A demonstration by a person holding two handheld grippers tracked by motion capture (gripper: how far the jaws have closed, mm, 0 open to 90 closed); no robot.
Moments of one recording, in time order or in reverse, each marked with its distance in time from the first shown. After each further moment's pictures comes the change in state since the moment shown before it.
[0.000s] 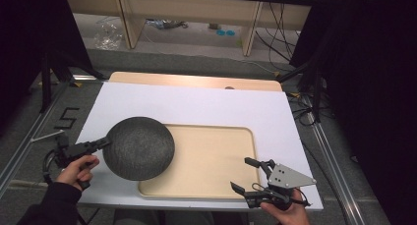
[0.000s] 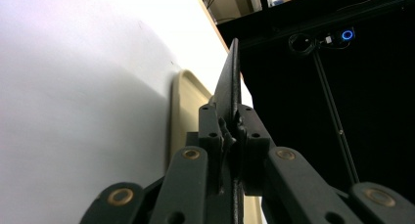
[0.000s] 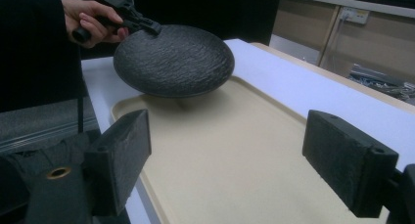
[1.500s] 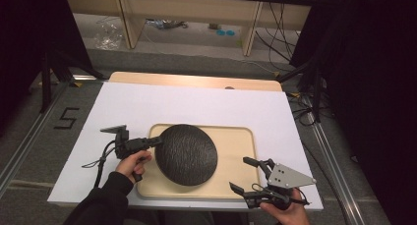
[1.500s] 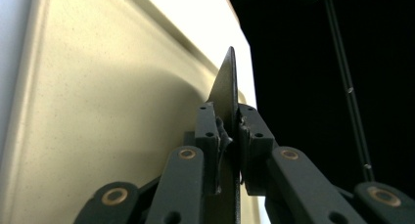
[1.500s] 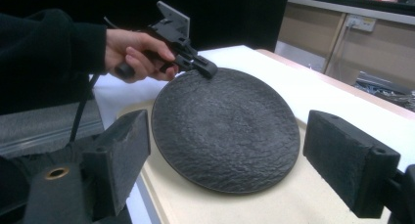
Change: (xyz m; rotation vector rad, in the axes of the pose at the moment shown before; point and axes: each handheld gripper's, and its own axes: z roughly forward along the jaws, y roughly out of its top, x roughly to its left) left arm -0.027 -0.050 0.120 0.173 0.044 0.003; right arm 0.001 0.002 0.000 0.010 0.025 -0.015
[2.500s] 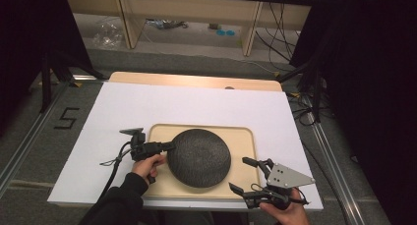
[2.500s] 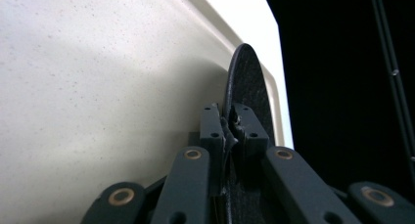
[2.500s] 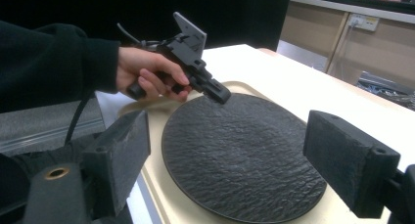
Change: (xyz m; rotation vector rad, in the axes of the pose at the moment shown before) left arm 0.004 -0.015 0.041 0.043 0.070 0.065; right arm 0.000 0.000 0.002 -0.005 0.010 -0.004
